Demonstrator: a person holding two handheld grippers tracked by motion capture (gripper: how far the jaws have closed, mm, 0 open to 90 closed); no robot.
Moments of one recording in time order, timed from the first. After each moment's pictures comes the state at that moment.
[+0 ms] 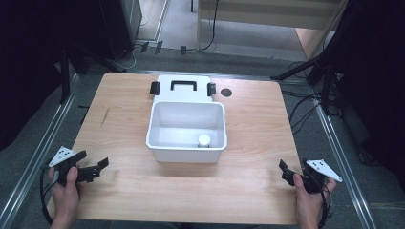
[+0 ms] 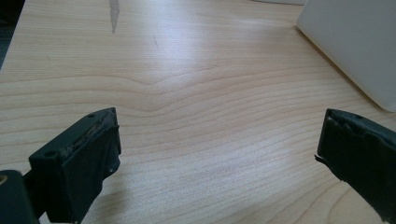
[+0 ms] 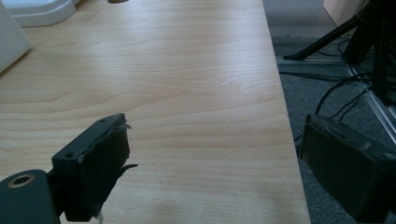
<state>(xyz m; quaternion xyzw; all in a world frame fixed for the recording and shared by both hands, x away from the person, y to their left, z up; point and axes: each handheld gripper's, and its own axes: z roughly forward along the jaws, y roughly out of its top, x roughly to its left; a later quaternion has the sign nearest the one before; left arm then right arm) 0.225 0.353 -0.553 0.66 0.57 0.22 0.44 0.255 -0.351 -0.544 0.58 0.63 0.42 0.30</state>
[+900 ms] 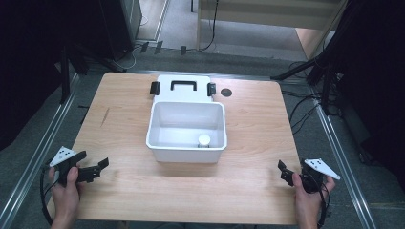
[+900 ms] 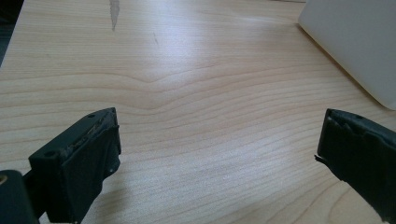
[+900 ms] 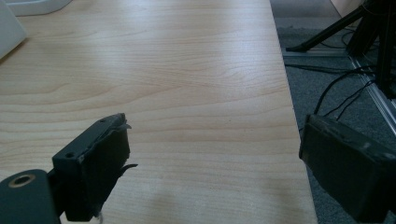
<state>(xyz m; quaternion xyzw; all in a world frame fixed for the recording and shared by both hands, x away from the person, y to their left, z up) 0.225 0.352 -0.553 0.66 0.57 0.21 0.44 0.258 -0.349 -0.546 0.58 0.65 0.41 0.29</state>
